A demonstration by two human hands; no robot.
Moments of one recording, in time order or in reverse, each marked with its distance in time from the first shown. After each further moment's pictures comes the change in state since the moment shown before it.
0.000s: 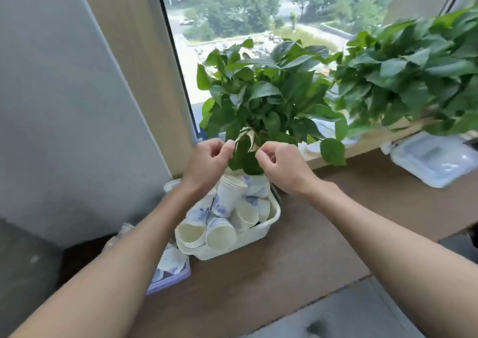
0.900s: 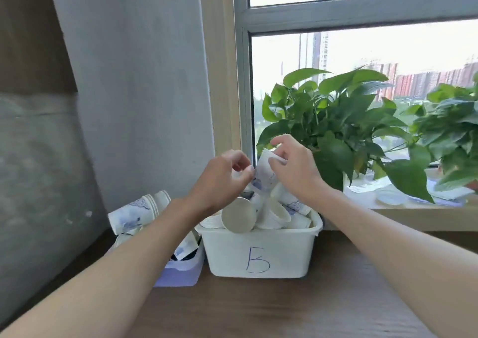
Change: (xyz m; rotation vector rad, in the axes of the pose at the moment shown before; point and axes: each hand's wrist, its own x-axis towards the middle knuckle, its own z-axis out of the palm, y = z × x) left_hand -0.106 -0.087 0.039 0.503 0.374 0.351; right_hand -0.011 0.062 0.094 0.289 0.182 -0.603
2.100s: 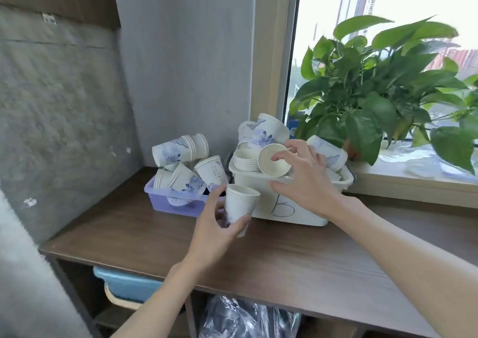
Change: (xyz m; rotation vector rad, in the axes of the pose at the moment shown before) left_hand -0.201 -0.084 0.046 -0.434 0.191 -0.458; right_hand -0.099 -0.006 0.050 -0.419 -0.271 -0.165
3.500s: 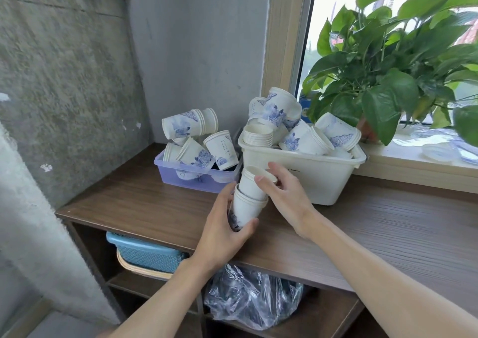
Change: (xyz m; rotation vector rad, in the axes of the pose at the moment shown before) left_hand -0.047 -0.025 0.006 0.132 -0.005 0.111; right_hand -0.059 -0.040 0.055 0.929 -0.209 0.440
